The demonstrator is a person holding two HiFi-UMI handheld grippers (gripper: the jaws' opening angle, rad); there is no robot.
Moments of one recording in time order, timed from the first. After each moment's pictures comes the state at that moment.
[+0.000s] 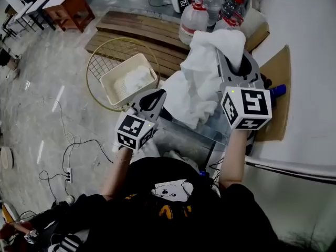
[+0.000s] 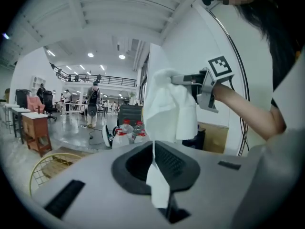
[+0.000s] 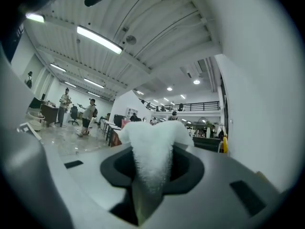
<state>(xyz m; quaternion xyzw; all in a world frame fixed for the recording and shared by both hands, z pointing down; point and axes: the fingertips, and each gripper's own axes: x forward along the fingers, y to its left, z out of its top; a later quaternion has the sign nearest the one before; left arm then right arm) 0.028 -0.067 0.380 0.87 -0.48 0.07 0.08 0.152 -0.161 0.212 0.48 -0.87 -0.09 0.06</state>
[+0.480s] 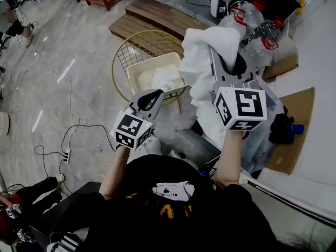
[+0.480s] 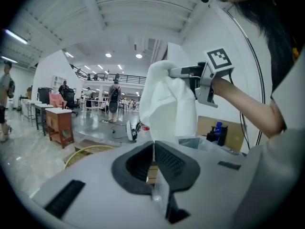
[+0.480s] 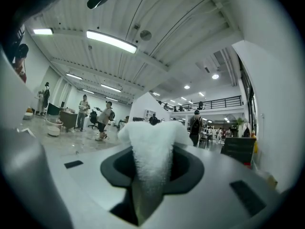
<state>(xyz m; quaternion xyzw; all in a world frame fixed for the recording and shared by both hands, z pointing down) -0.152 -0.073 0.403 0.81 -0.57 0.08 0.11 -0.070 -0.191 0.221 0.38 -0.92 -0.08 0.06</state>
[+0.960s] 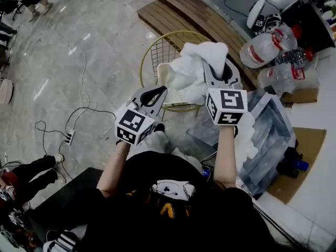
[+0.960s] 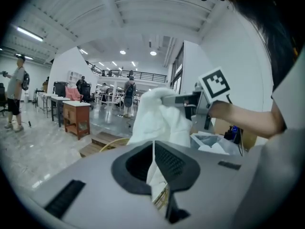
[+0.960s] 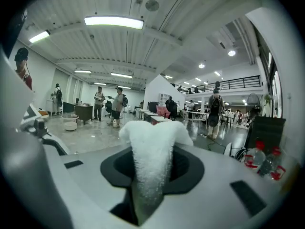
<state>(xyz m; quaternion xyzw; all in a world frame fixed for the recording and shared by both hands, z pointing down) -0.313 -0.070 0.440 0.76 -0.62 0.07 0.15 -0.266 -0.211 0.362 0.28 -0.95 -0.03 0.15</state>
